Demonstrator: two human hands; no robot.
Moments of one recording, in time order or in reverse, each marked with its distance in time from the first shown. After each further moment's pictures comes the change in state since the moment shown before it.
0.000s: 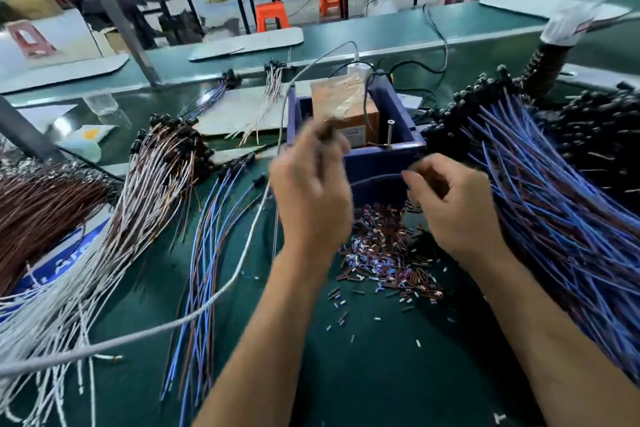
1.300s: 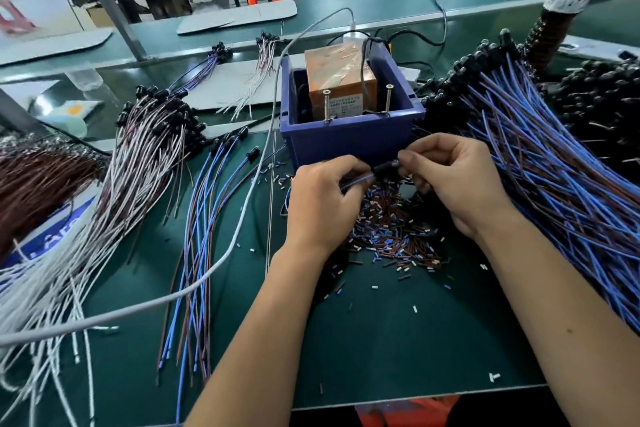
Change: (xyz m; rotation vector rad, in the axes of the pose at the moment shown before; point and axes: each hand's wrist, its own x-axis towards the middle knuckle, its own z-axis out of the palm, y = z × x) left_hand -0.044 -0.048 0.002 0.218 -0.412 -0.043; right_hand 0.000 0.017 0.006 0.506 -0.033 0.426
